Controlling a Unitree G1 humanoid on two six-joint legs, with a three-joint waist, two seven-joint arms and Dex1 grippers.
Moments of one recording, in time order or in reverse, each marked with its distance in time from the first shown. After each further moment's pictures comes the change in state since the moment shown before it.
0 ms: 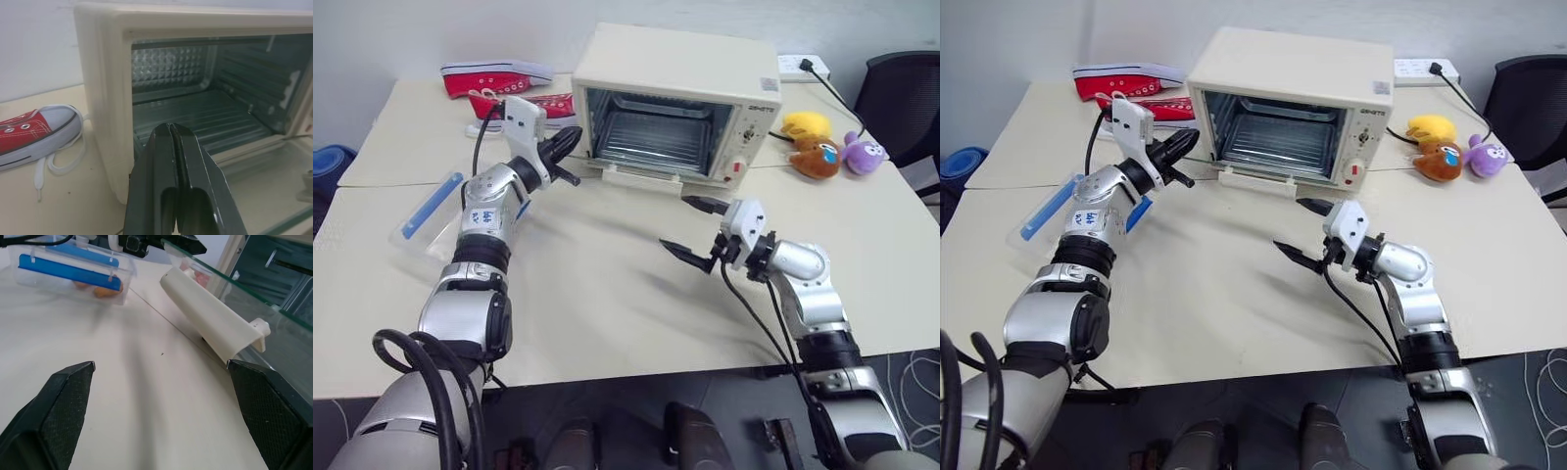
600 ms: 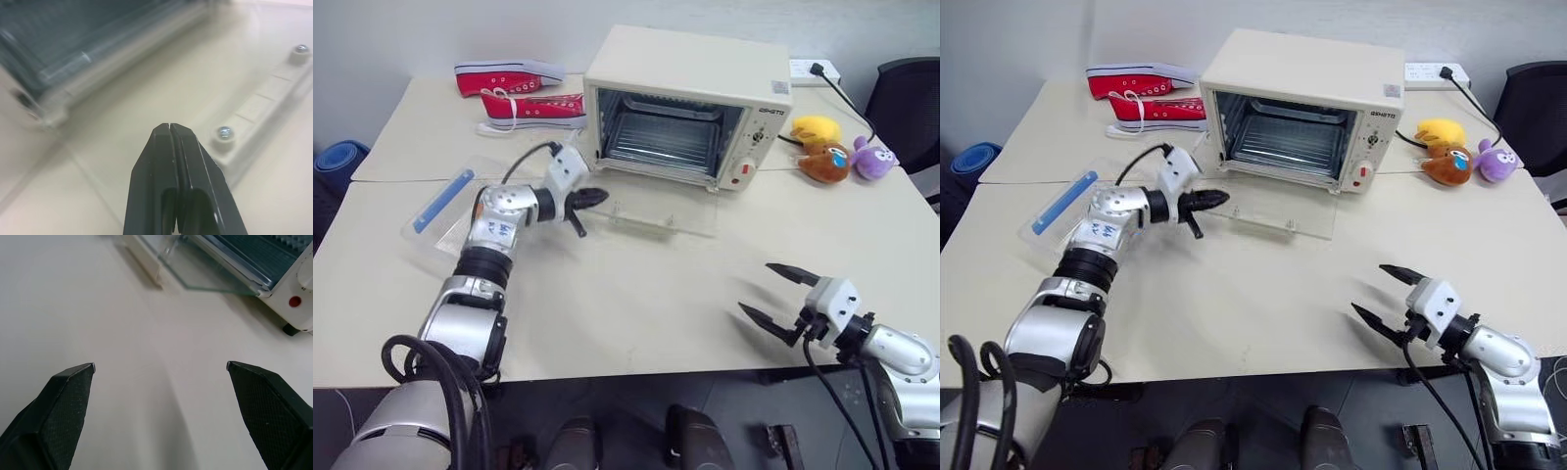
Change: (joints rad) left arm 0.128 0.026 -0.239 -0.176 0.217 0.142 -0.159; right arm 0.520 -0.186 -0.249 -0.228 0.085 -0.024 -0.012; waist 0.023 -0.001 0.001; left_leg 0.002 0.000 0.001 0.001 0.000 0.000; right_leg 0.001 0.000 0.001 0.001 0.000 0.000
